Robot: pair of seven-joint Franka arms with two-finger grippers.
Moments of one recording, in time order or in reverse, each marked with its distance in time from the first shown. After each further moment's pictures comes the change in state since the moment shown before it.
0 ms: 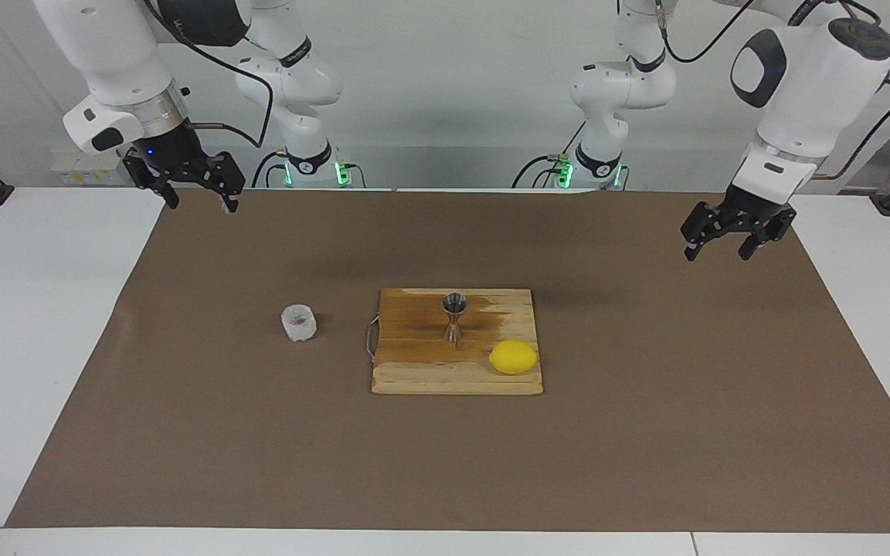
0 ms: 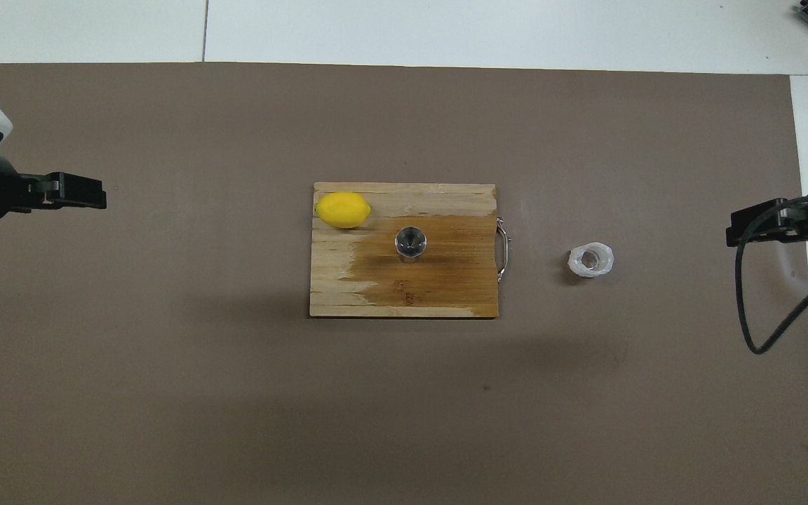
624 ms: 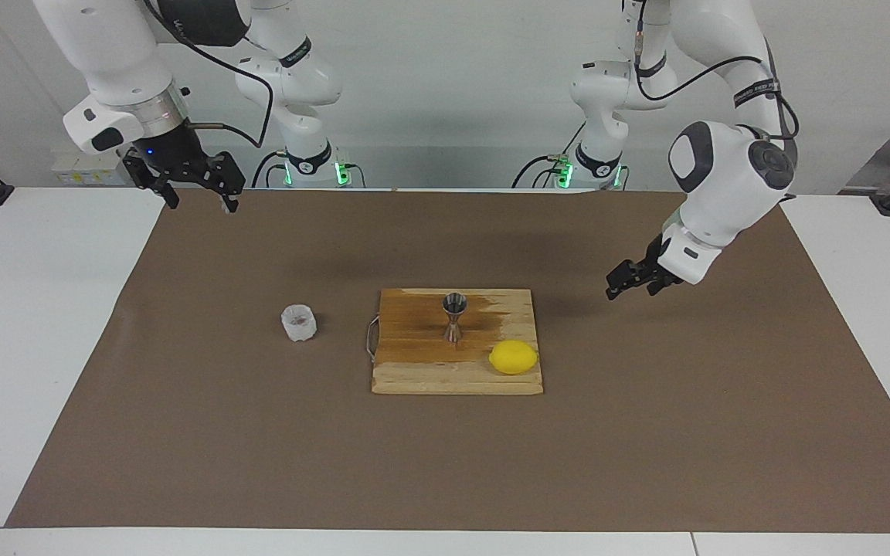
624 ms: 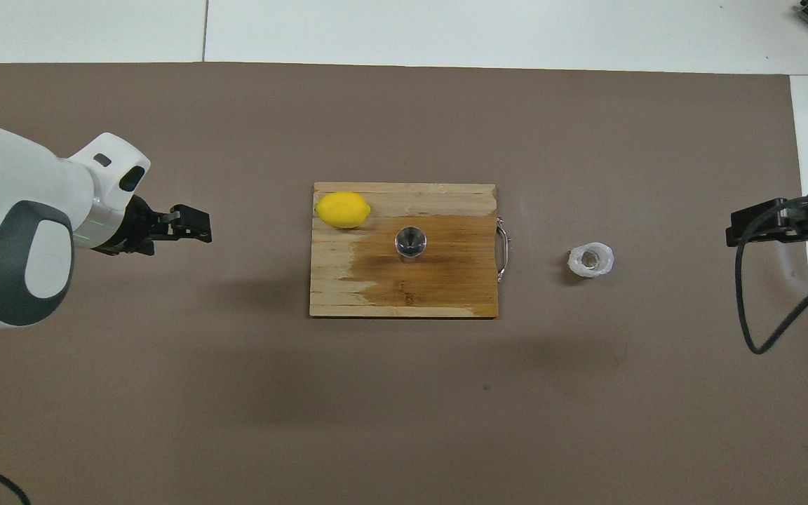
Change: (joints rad) left arm -0.060 0.087 0.007 -0.238 -0.118 0.180 -0.075; right arm 0.000 0.000 0.000 0.000 0.000 0.002 0.000
